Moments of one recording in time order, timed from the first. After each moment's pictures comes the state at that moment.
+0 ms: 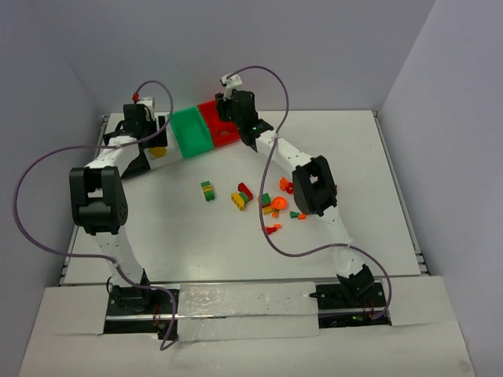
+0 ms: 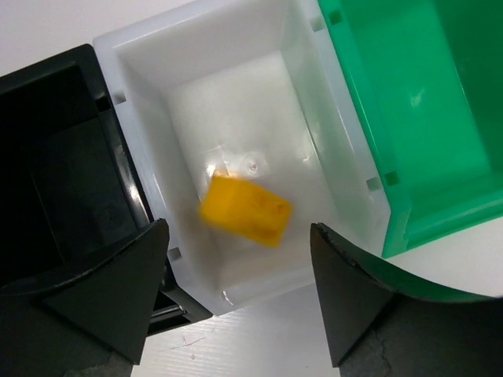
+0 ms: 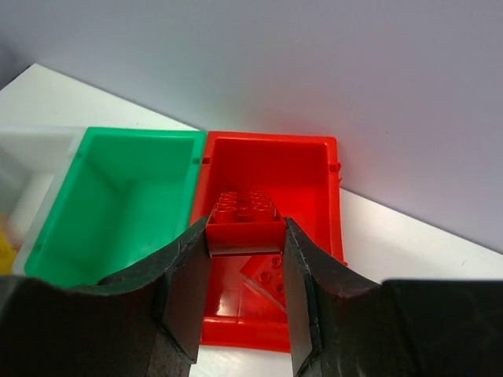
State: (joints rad) left arm -0.01 1.94 1.47 -0.21 -0.07 -0.01; right arm 0.57 2.50 2.25 0.10 0.09 0.05
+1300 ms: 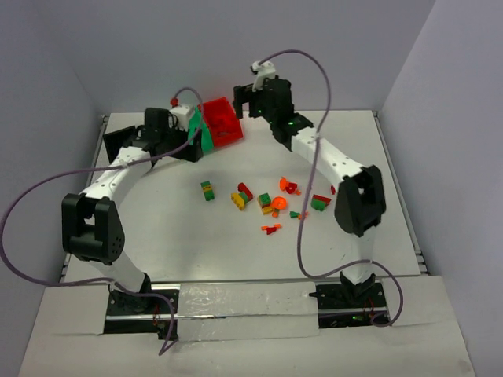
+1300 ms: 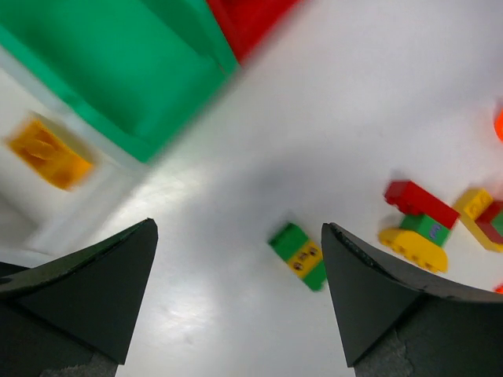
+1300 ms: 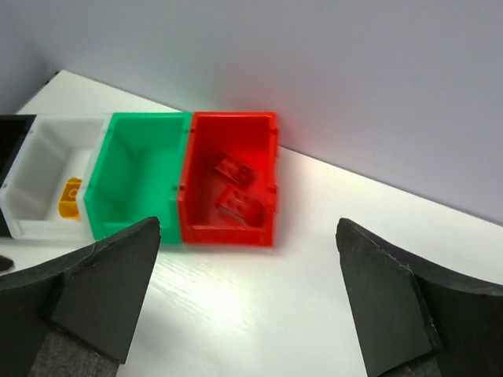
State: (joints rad) left arm -0.23 1.65 1.34 -0.39 0.21 0.05; right arm 0.50 1.96 1.77 0.01 0.04 0.07
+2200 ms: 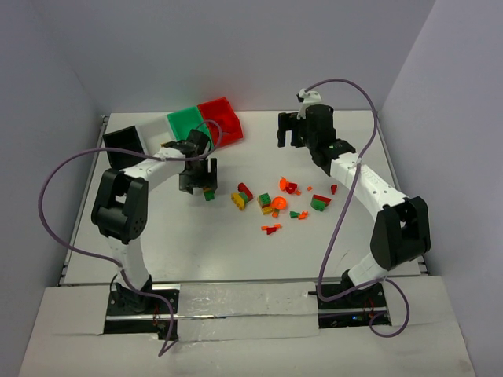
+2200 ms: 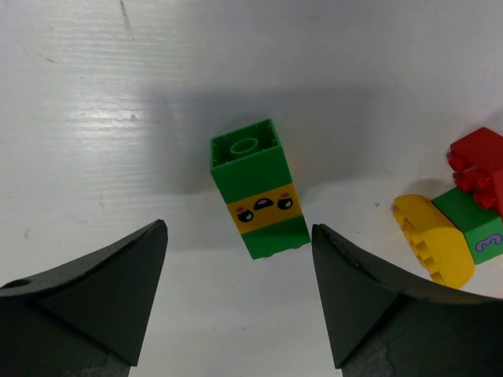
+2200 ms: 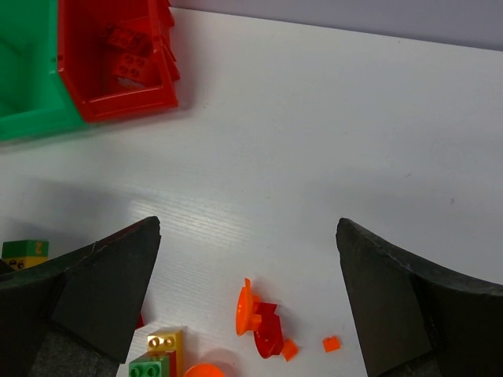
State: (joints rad) left arm -0.42 1.90 1.38 -0.71 -0.05 -0.40; right arm 0.34 1.55 1.26 -0.12 0.07 0.13
